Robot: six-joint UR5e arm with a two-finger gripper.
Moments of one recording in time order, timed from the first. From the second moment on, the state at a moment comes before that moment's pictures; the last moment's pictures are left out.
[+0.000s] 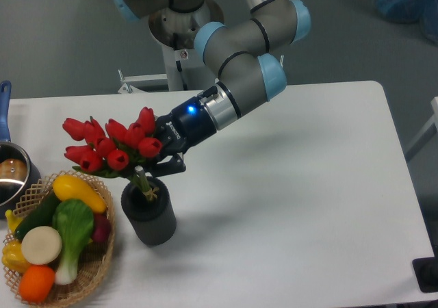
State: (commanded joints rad) arm 2.52 -1.81 -1.90 -0.86 0.14 1.53
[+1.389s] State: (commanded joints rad) arm 2.50 -1.72 -1.83 -0.86 0.13 1.29
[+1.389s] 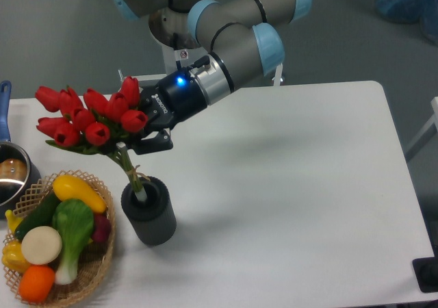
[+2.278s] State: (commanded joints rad) arm 2.51 -1.70 -1.76 -0.86 0.12 1.18
